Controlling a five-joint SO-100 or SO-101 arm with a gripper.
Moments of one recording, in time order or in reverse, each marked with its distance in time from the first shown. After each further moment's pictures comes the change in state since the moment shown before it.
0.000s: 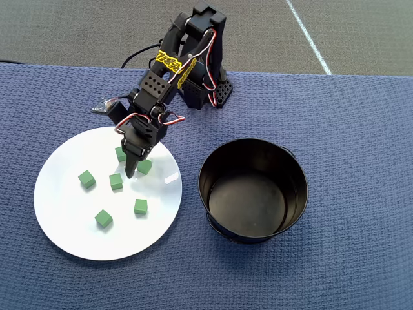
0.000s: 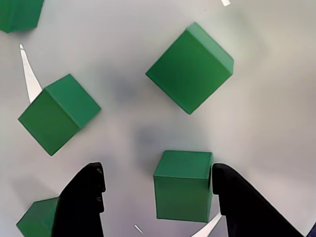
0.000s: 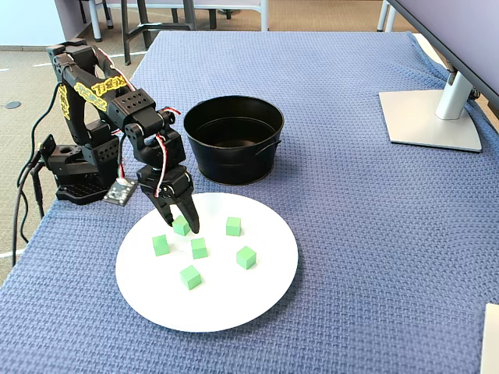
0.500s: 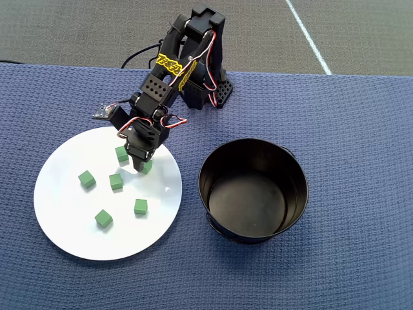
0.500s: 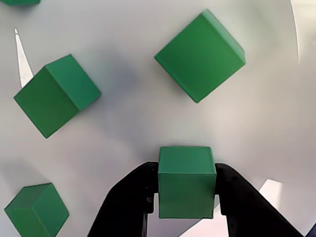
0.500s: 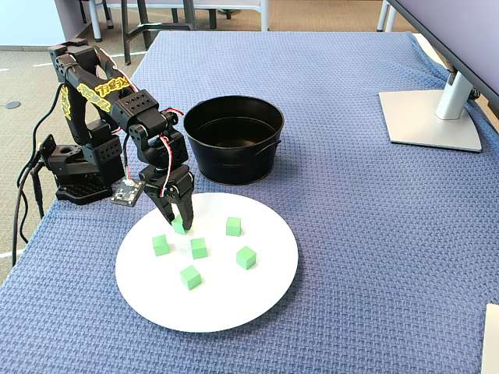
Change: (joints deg) arm -1.4 -0.7 0.0 -0.4 -2.7
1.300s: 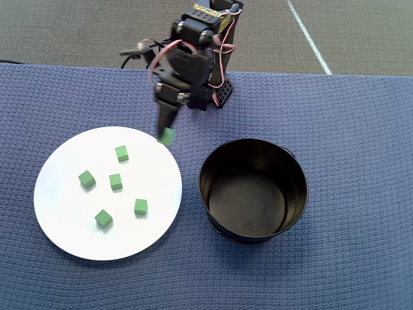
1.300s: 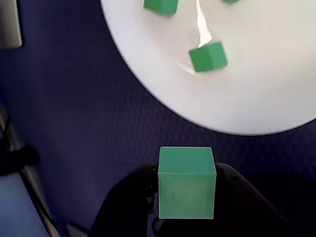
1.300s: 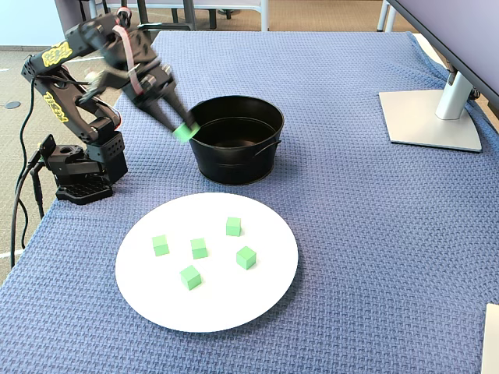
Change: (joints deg) arm -17.1 40.6 -12.8 25.0 15.2
